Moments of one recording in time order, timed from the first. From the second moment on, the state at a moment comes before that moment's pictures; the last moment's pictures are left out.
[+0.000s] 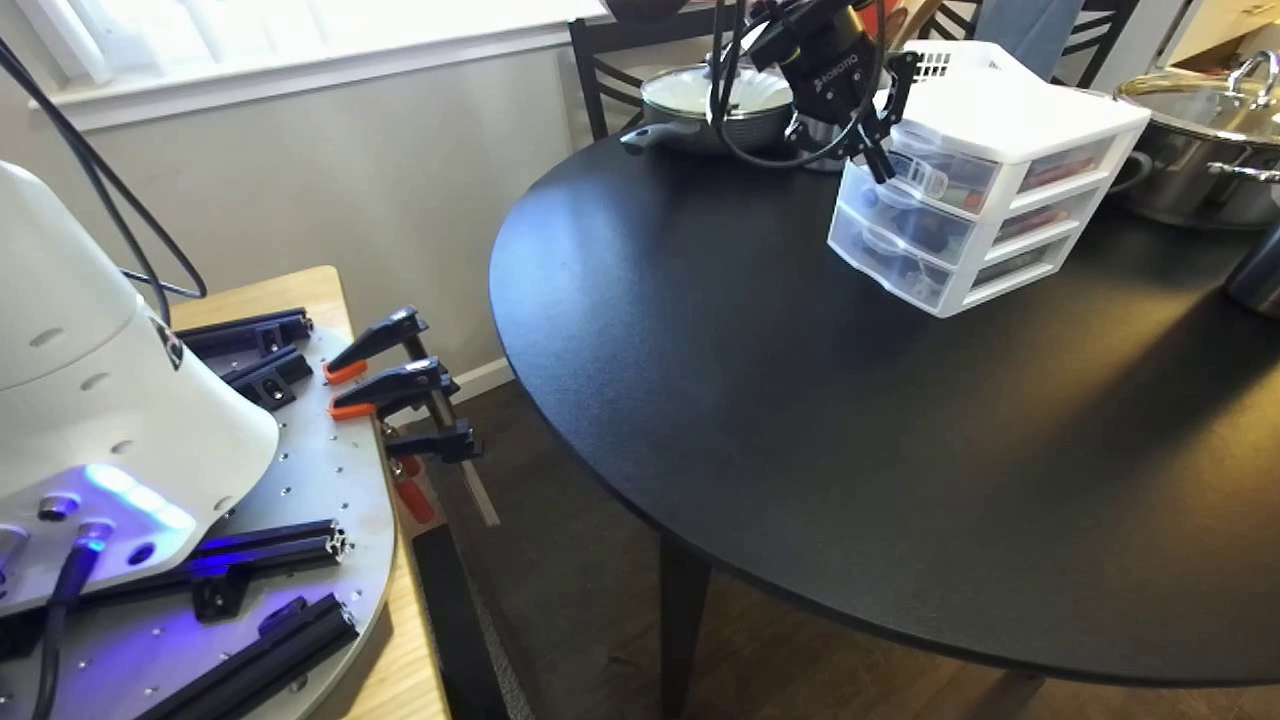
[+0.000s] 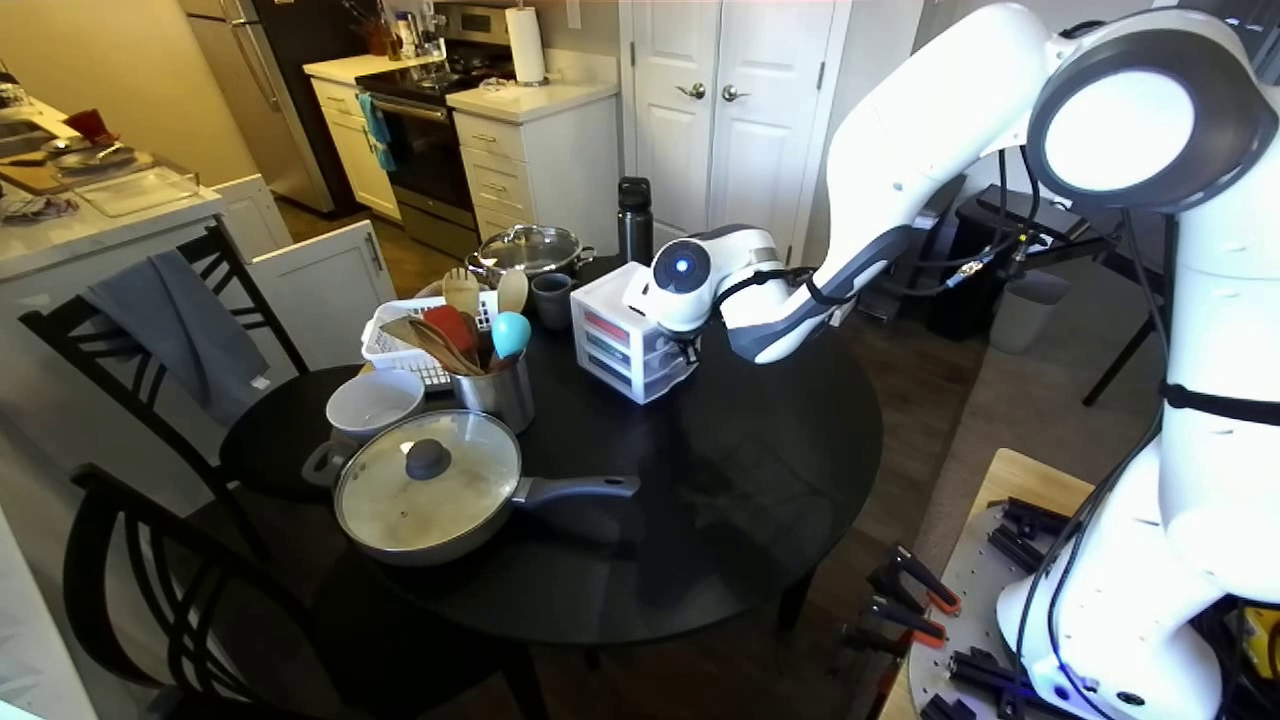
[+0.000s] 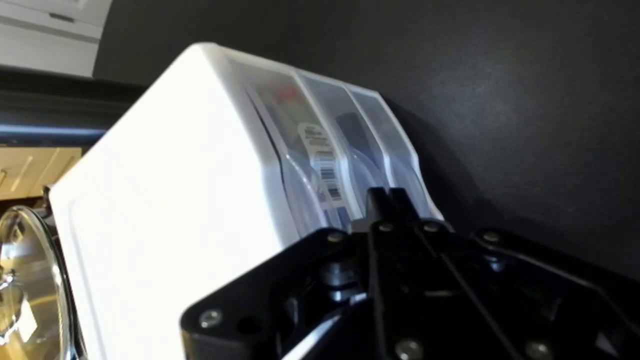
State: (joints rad) arm 0.00 0.41 0.00 -2.05 -1.18 2.57 0.00
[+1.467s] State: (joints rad) arm -0.01 -0.17 0.02 -2.36 -0.62 2.38 -0.36
